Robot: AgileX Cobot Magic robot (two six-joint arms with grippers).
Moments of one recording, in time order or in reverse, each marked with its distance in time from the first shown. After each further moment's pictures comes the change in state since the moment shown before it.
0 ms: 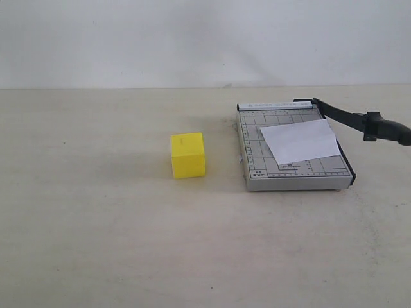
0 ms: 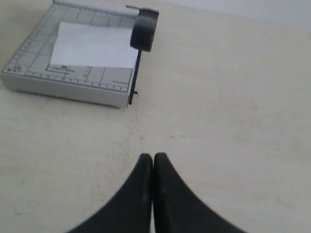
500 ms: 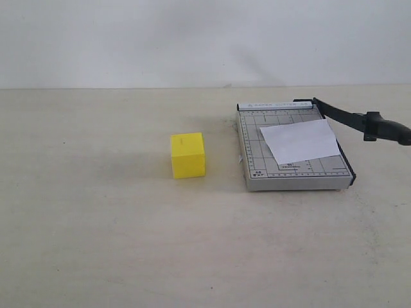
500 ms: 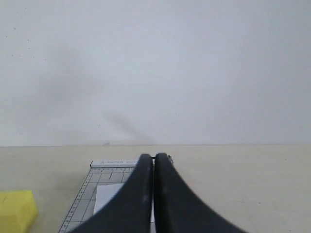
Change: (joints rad) left arm 0.014 -0.620 0.645 0.224 -0.182 -0.360; right arm 0.000 -0.096 -0.006 0.316 -0.435 -0.096
